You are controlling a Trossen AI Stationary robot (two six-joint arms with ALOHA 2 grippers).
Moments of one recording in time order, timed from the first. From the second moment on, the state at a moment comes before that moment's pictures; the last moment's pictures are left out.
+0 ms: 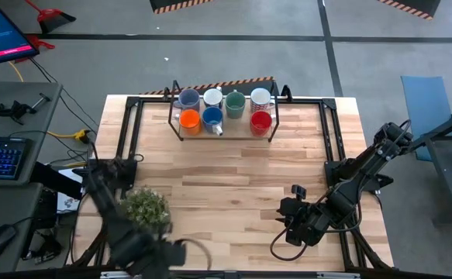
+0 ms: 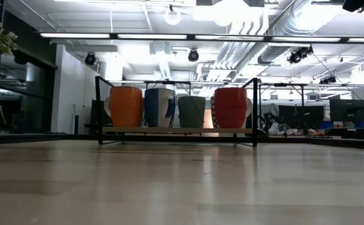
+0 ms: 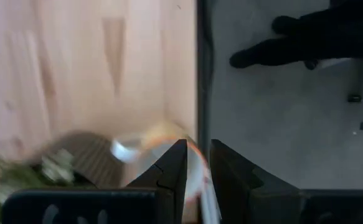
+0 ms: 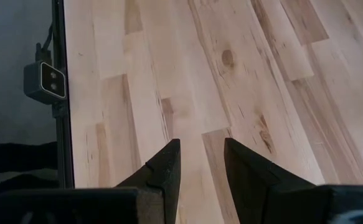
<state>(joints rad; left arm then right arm) -0.86 2.04 2.25 -1.57 -0.04 -0.84 0.79 1.45 1.16 -0.80 0.46 0.92</state>
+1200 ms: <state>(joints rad) -1.06 2.28 2.25 -1.57 -0.08 -1.30 0.79 1.45 1.16 -0.78 0.46 0.94</state>
